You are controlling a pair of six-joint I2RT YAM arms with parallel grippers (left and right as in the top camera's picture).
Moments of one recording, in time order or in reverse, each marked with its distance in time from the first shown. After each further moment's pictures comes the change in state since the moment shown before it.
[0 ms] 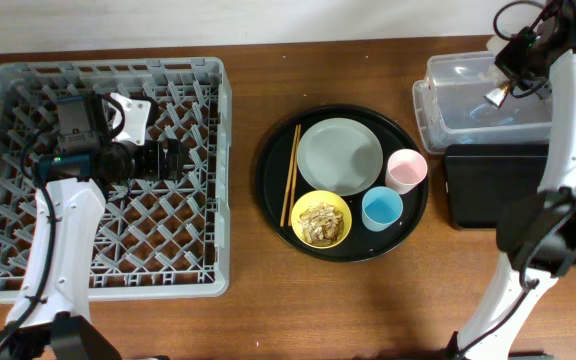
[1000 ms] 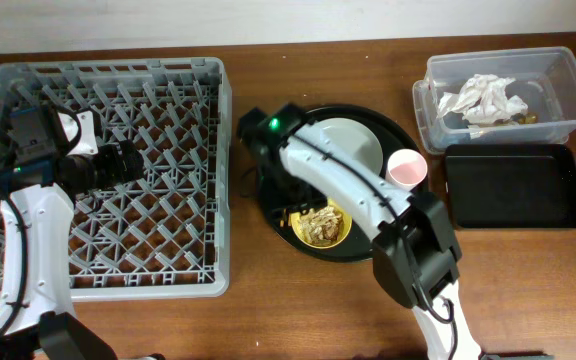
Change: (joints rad) left arm 0.168 0.000 0.008 -0.072 -0.122 -0.189; right arm 0.965 0.009 -0.394 -0.241 -0.077 -0.062
